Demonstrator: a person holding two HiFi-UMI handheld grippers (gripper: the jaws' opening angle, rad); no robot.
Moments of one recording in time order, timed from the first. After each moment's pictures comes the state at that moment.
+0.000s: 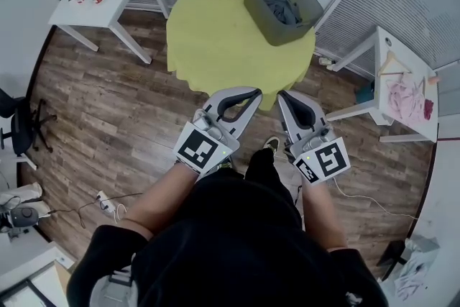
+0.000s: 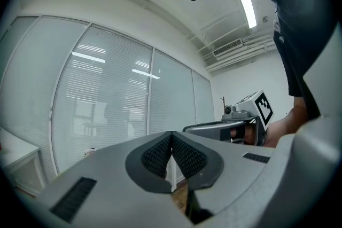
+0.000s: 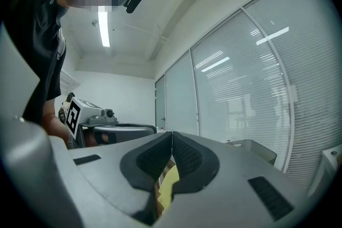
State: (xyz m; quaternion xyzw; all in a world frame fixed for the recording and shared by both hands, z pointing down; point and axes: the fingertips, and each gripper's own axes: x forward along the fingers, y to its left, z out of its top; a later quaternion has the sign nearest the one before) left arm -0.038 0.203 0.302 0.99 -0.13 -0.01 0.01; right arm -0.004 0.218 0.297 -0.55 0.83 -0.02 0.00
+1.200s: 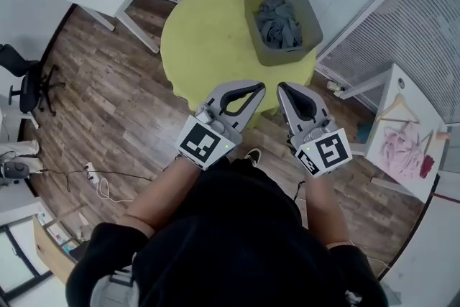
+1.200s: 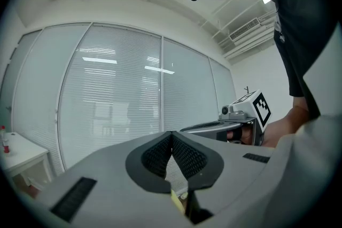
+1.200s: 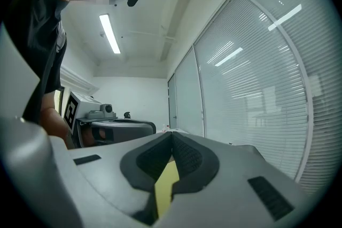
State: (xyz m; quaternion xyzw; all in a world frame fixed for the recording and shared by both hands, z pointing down) left arm 0.143 0.124 0.305 0.97 -0.23 0.01 0.00; right arm 0.175 0.125 0.308 -0.45 0.89 -0.02 -0.01
